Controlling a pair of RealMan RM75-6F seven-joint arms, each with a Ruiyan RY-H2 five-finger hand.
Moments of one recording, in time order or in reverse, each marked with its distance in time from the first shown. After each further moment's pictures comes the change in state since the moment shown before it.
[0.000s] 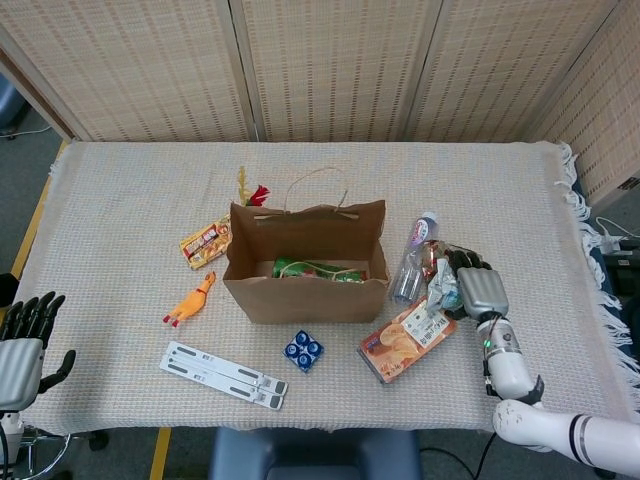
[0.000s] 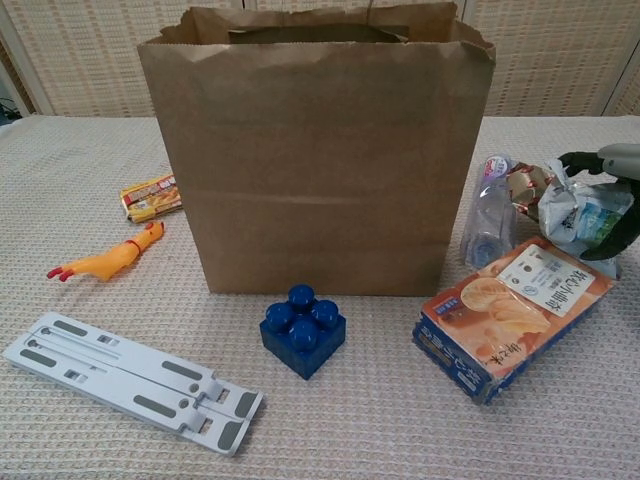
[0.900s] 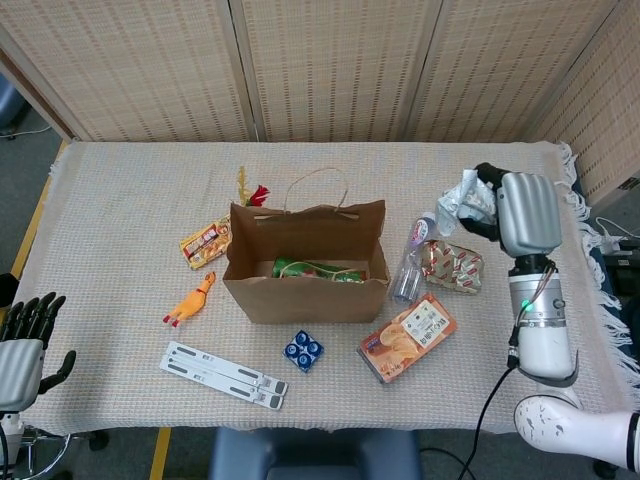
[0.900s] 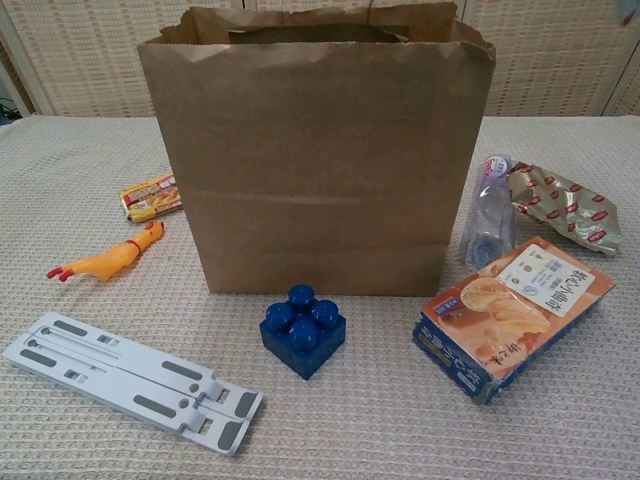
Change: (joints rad) left arm 0.002 -0.001 0.001 0.001 0.003 0.004 -0.001; right arm -0.015 0.301 0.379 -0.396 -0.214 0.295 0.098
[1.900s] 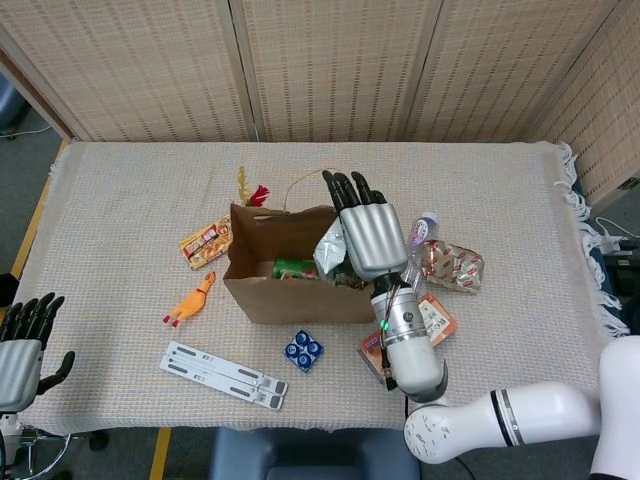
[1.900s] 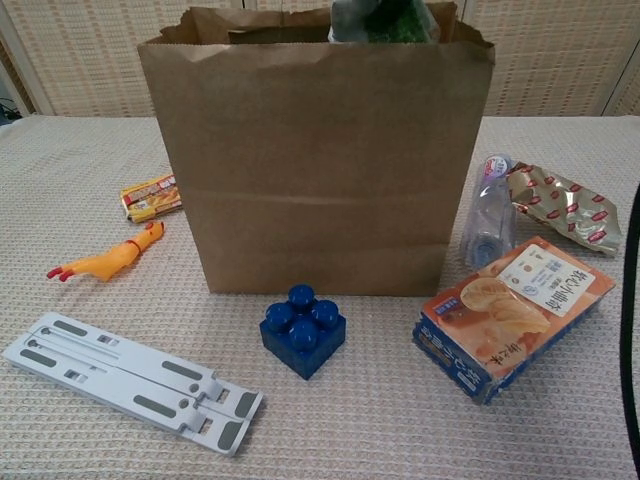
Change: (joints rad) left arm 0.001 0.005 0.002 0.003 0.000 -0.003 -0.013; right arm 0.414 -0.364 -0.015 -0.030 0.297 0.132 -0.509
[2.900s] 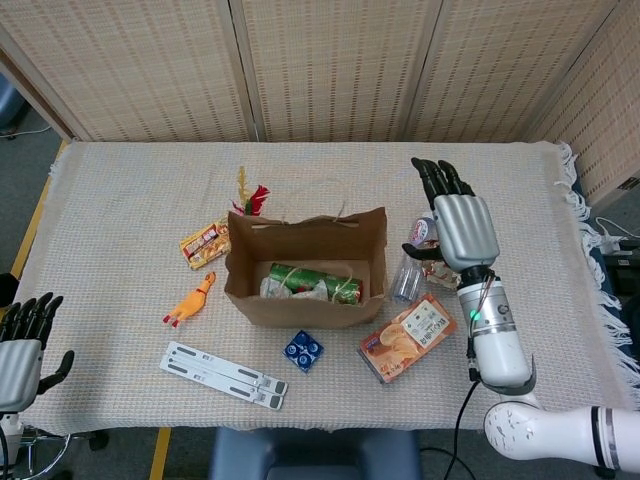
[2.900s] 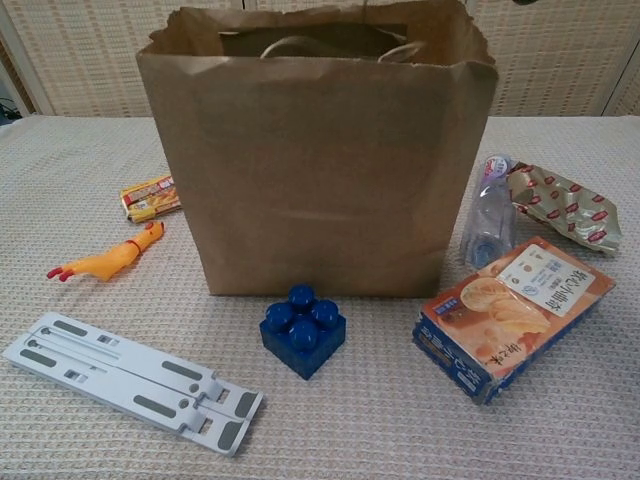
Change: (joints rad) left arm 0.003 -0.007 -0.004 -0.006 -0.007 0.006 0.022; right arm -0.263 0.288 -0.062 -0.047 -0.125 -0.151 0.340
